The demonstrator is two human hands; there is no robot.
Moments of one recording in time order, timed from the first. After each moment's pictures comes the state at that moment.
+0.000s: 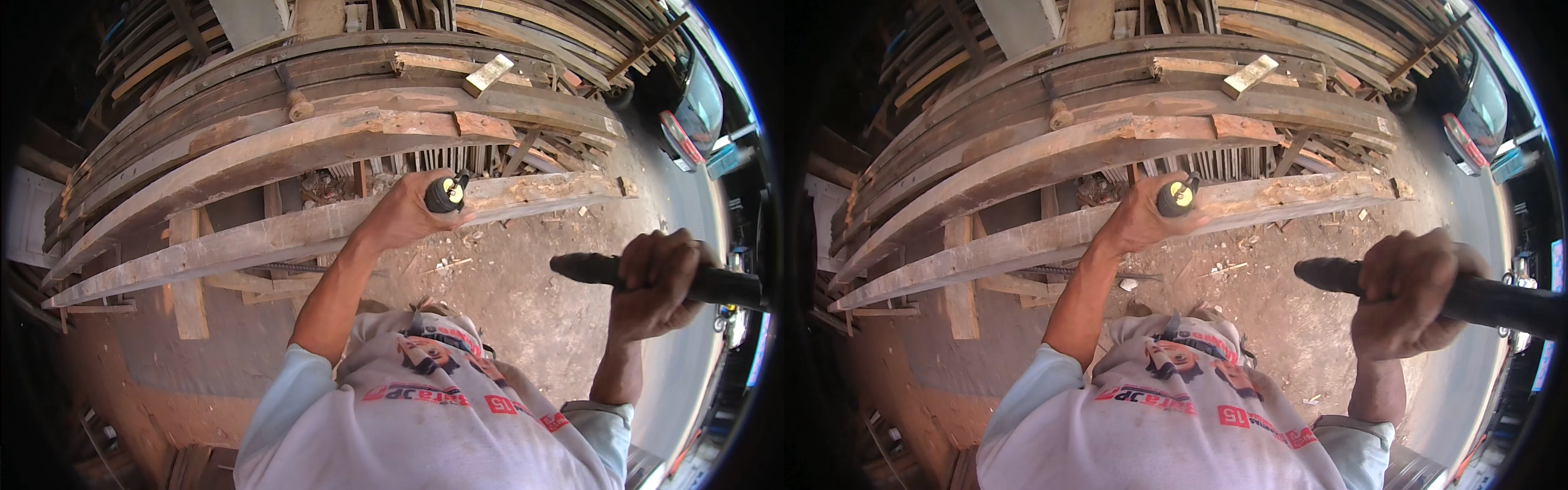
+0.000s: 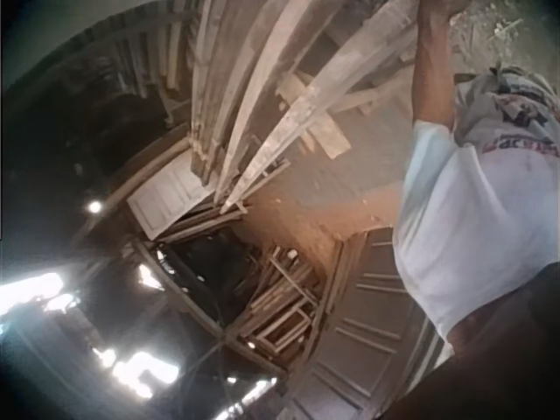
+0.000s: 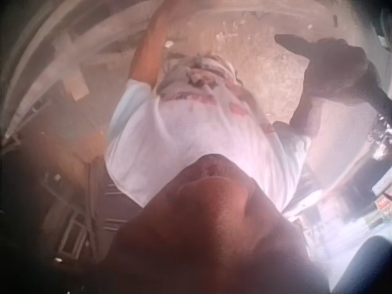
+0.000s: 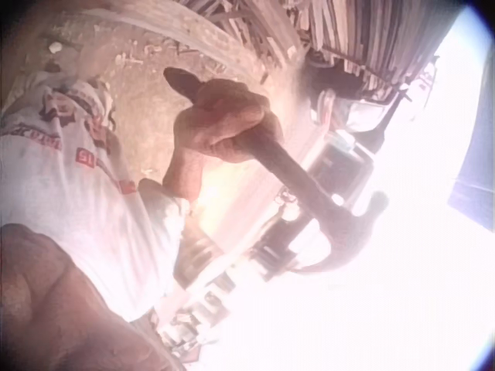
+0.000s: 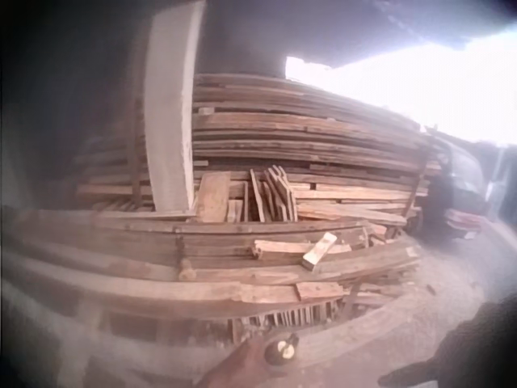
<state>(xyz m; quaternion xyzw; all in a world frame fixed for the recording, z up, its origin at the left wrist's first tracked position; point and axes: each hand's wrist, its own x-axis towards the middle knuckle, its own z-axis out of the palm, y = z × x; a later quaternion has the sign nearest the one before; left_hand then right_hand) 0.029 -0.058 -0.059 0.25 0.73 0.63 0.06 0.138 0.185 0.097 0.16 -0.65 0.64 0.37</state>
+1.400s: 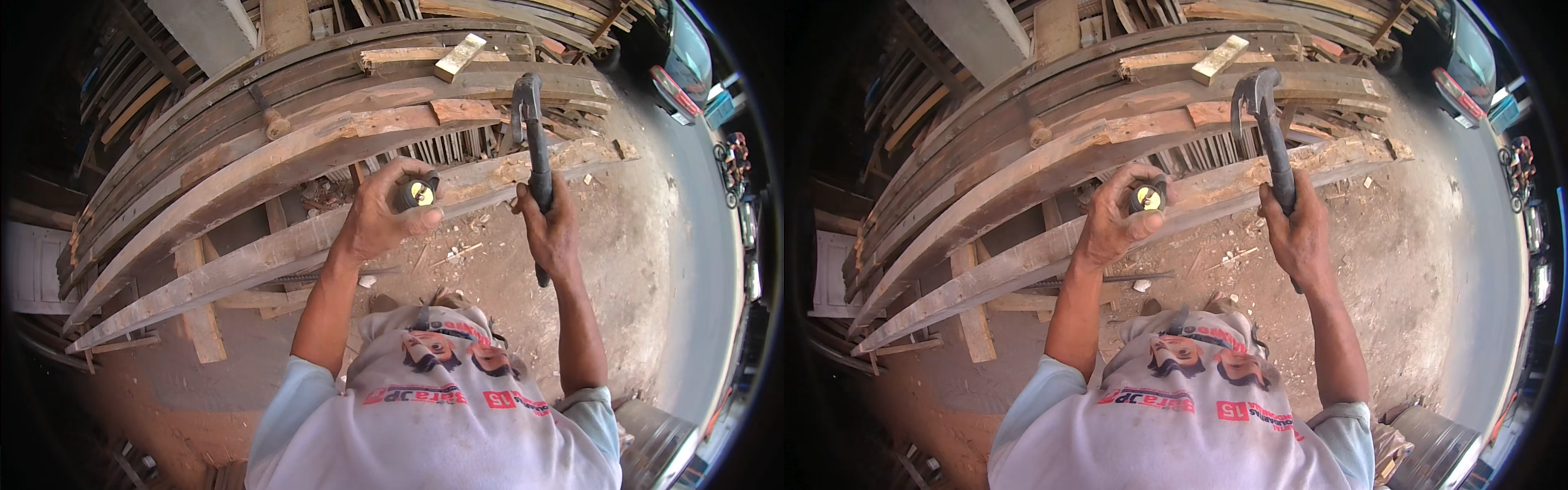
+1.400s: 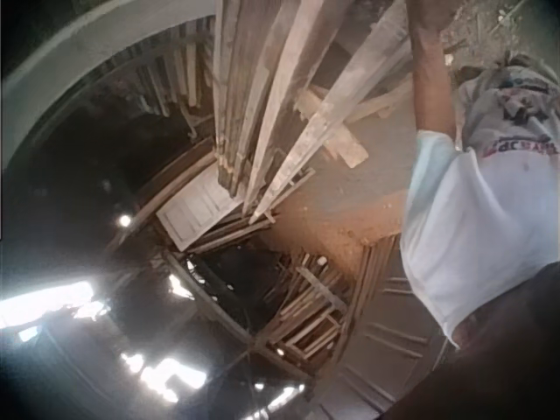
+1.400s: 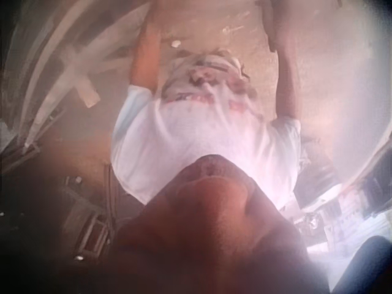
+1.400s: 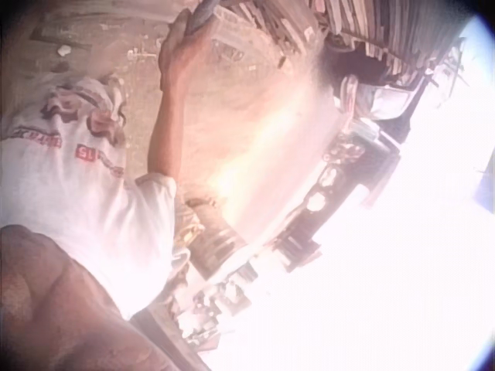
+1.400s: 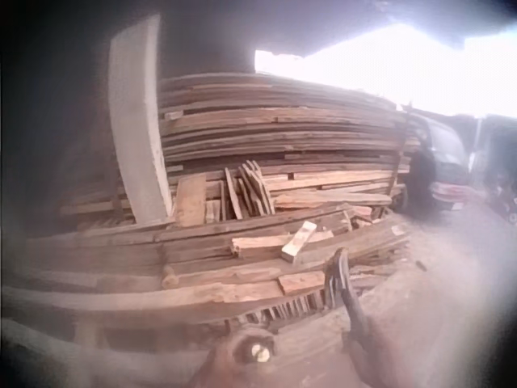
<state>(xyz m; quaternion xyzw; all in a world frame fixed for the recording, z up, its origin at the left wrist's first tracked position) 0.029 -0.060 -0.054 0.26 0.64 0.72 0.06 0.093 0.203 -0.026 -0.08 -0.89 0.43 0.13</state>
